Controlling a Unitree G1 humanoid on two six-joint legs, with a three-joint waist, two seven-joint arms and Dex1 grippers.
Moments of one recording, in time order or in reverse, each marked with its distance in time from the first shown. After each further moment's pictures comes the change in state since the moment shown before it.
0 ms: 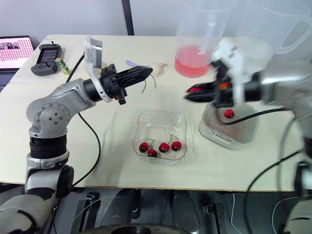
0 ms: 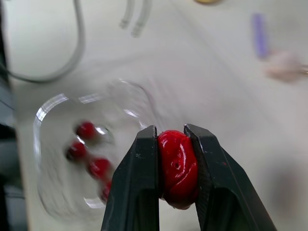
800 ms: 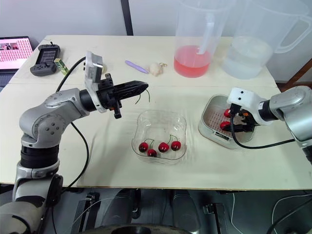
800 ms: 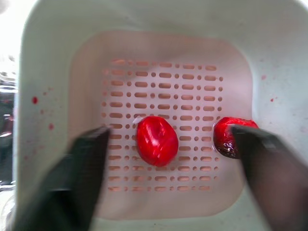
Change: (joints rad) left arm 0.086 0.067 -0.067 -0.086 0.079 -0.059 -0.077; right arm 0.210 0.021 0.257 0.315 -0.542 -0.444 0.160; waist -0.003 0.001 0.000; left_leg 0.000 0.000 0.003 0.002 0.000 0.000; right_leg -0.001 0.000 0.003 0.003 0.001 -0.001
